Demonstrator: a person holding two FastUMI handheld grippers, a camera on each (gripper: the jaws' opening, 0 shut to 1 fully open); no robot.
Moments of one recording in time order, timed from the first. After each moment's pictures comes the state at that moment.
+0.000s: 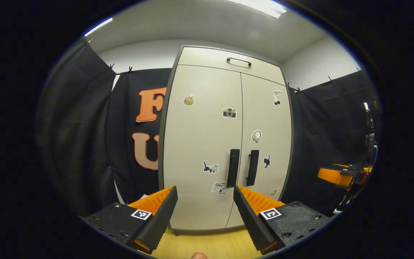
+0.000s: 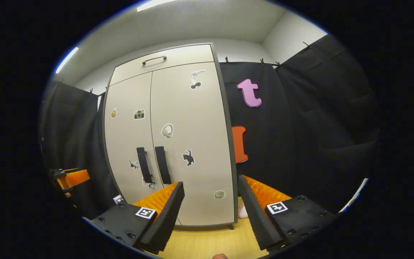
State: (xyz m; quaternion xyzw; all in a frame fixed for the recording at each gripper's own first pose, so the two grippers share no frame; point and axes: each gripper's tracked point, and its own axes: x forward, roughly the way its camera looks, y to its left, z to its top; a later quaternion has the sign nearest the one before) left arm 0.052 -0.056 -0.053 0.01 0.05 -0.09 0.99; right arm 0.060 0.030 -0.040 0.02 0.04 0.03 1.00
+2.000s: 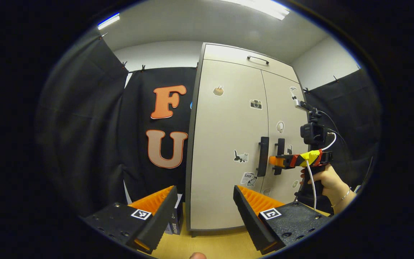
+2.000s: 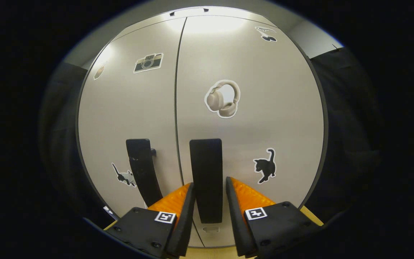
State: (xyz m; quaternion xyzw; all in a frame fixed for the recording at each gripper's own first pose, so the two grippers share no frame) left arm 0.058 0.033 -0.096 0.01 0.04 -0.06 1.00; right arm 0.260 0.190 -0.096 0.00 0.09 0.04 0.99
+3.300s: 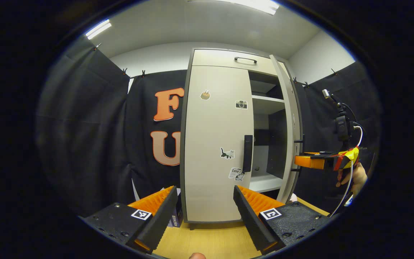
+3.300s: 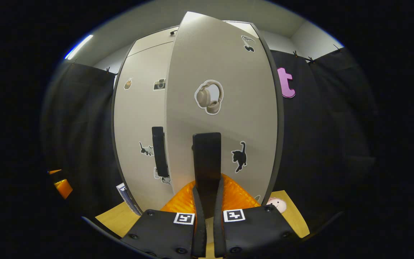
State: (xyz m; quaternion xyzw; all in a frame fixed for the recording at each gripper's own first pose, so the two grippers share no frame) left arm 0.002 -0.020 -0.087 0.04 0.05 -0.03 1.00; right arm 0.195 0.148 -0.081 -0.03 0.10 0.11 0.99
